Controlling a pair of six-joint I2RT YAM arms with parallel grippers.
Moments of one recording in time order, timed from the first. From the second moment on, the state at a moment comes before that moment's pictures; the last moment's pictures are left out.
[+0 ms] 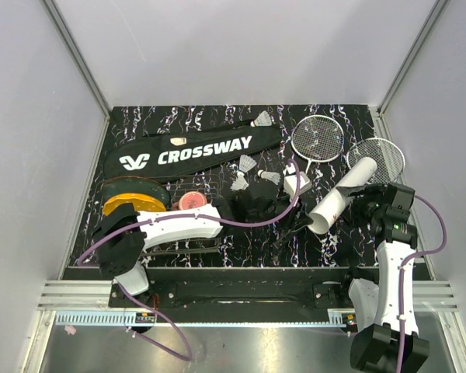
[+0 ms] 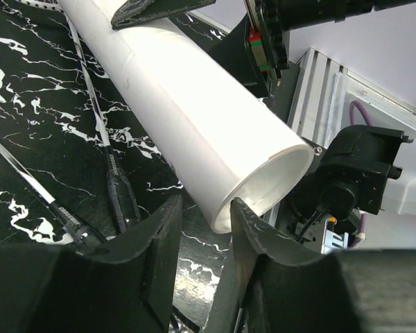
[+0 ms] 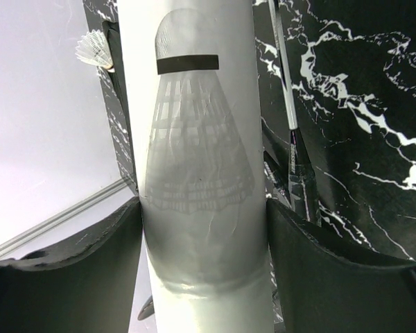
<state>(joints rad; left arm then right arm) -1.13 1.65 1.14 0.22 0.19 -0.28 -0.30 0.74 0.64 -0.63 -0.36 1.21</state>
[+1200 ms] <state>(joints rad) -0.68 1.78 1.40 -0.17 0.70 -0.57 0.24 1.10 1.29 -0.92 -0.20 0.05</state>
